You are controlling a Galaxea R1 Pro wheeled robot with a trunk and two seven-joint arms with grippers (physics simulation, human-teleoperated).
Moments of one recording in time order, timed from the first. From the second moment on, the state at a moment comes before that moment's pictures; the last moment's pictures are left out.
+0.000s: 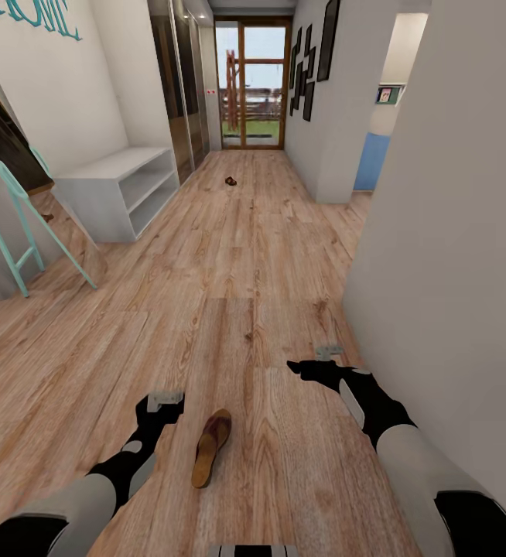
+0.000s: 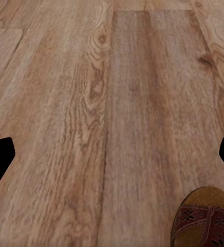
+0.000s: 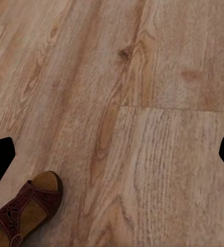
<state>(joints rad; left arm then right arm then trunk) -0.76 0.02 -0.07 -0.15 0.06 -0.46 0.05 -0.86 0.02 -0.01 -0.54 -0.06 0.28 0.35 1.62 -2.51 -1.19</state>
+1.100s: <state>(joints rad) -0.76 0.02 -0.07 -0.15 0.06 -0.46 0.05 -0.86 0.02 -0.01 -0.55 -0.06 0.28 0.35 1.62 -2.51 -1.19</state>
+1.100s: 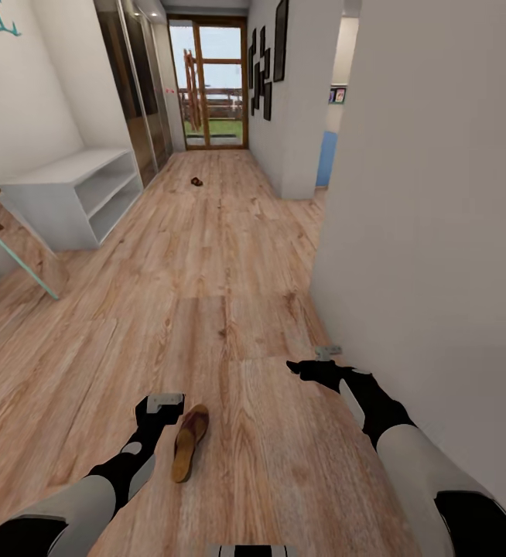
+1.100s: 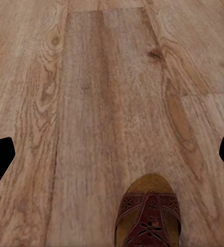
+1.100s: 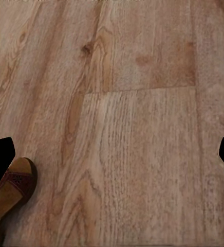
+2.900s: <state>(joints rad) -0.76 0.02 -0.07 -0.15 0.06 -0.46 0.05 -0.86 0.02 -0.02 -0.64 -0.06 0.34 0.35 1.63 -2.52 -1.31</state>
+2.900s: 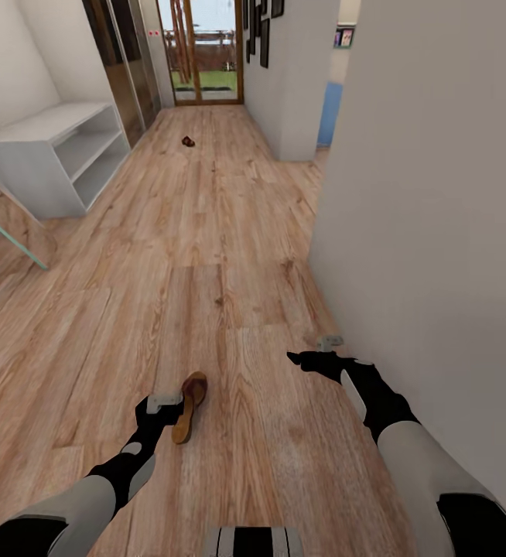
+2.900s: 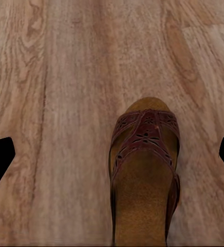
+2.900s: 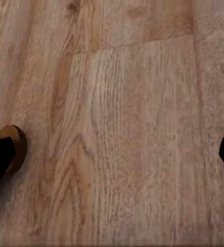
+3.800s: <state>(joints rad) -0.76 0.02 -0.07 -0.15 0.06 -0.46 0.05 -0.86 0.02 -0.02 -0.64 -0.06 0.34 0.35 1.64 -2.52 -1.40</state>
